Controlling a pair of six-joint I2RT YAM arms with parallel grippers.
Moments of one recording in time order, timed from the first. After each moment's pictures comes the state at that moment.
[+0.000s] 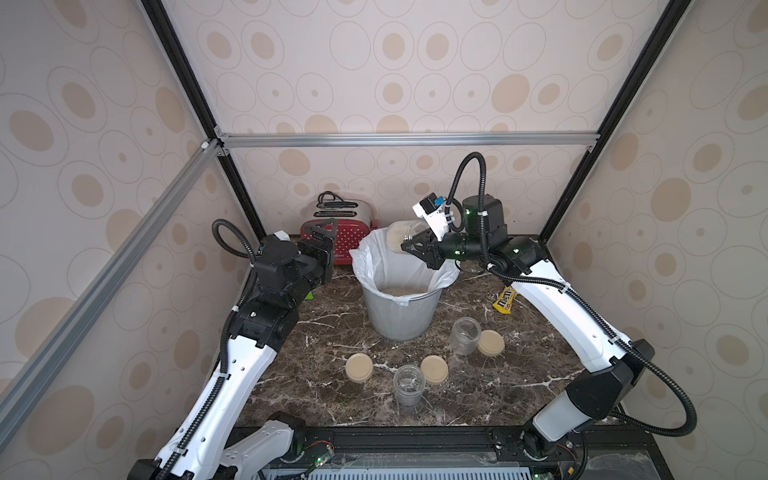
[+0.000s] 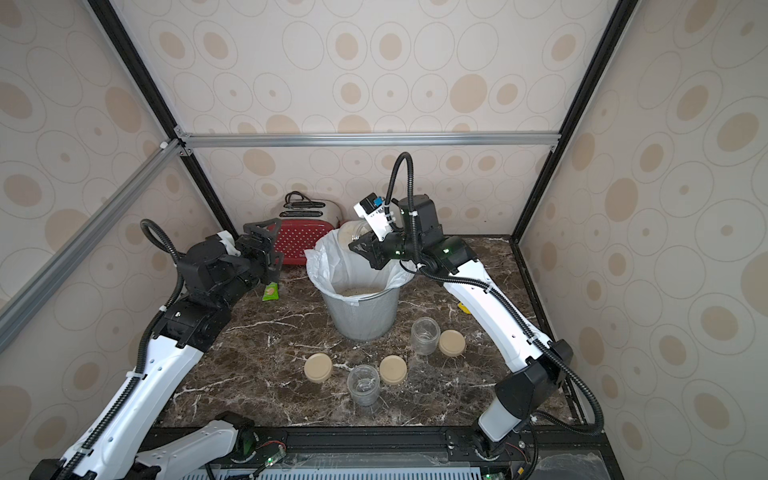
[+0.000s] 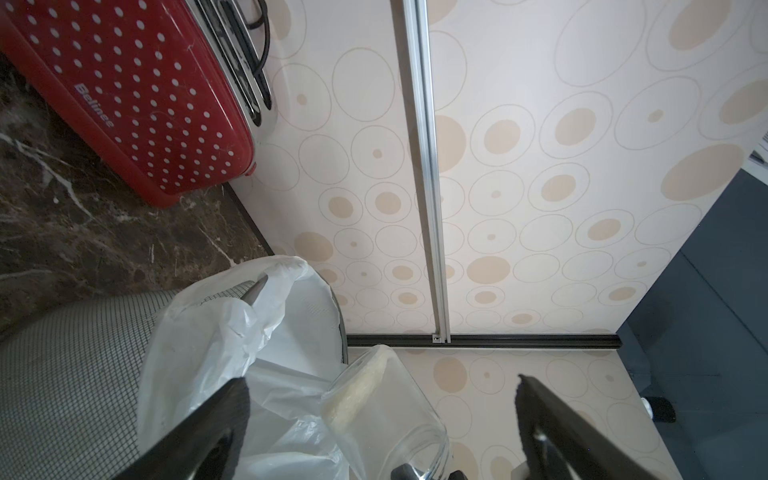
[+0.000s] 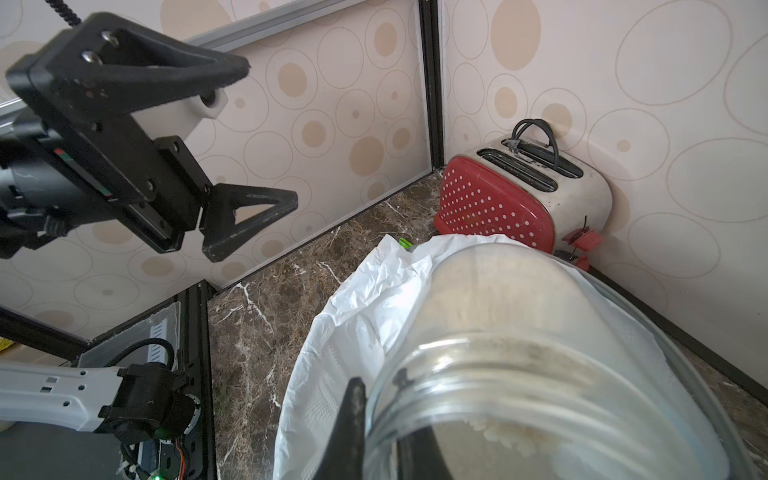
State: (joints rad) left arm -0.32 1.05 1.19 -0.28 -0.01 -1.45; right arm 0.58 1.60 1.79 -0.58 -0.52 -0.01
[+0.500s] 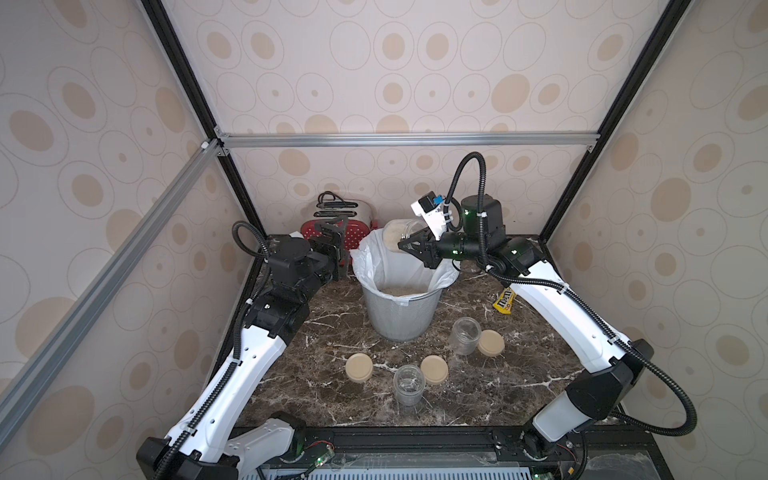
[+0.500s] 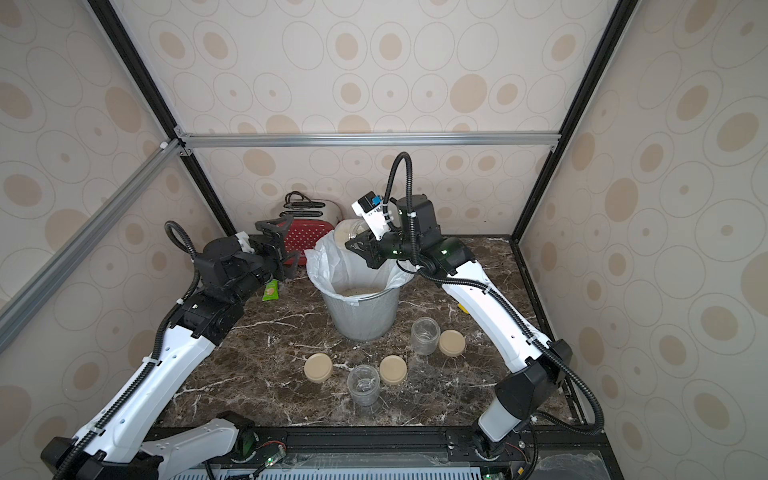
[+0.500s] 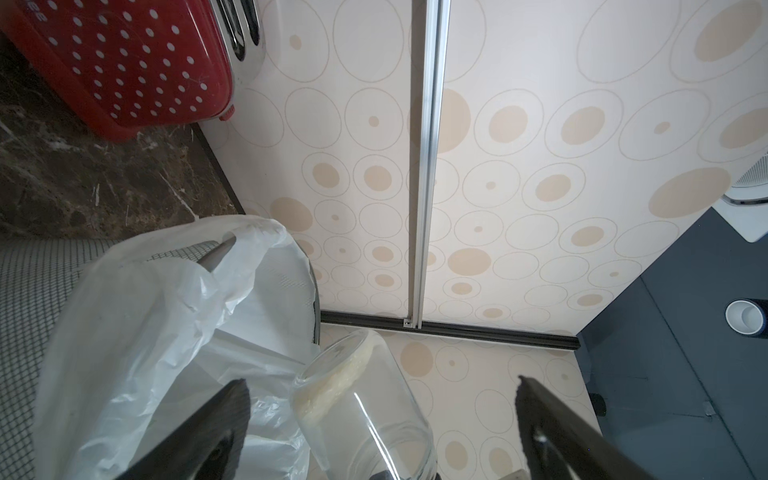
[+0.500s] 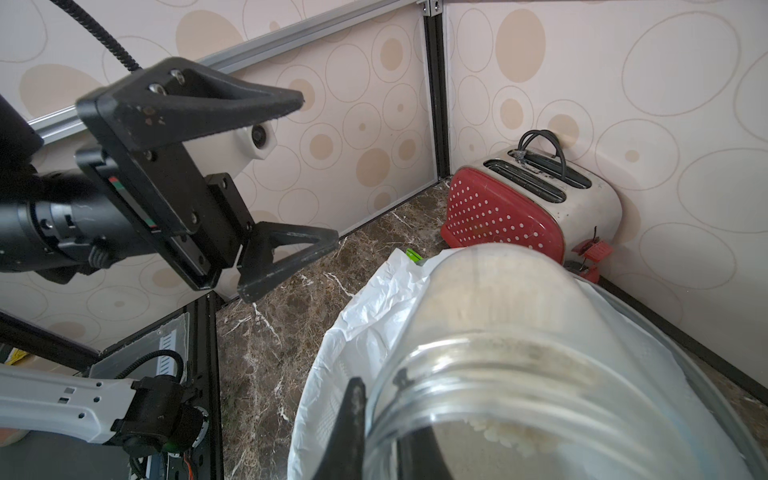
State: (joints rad) left arm -0.39 1.11 1.18 -0.18 0.01 -1.60; right arm 0.60 1.60 1.79 -0.55 -0.52 0.02
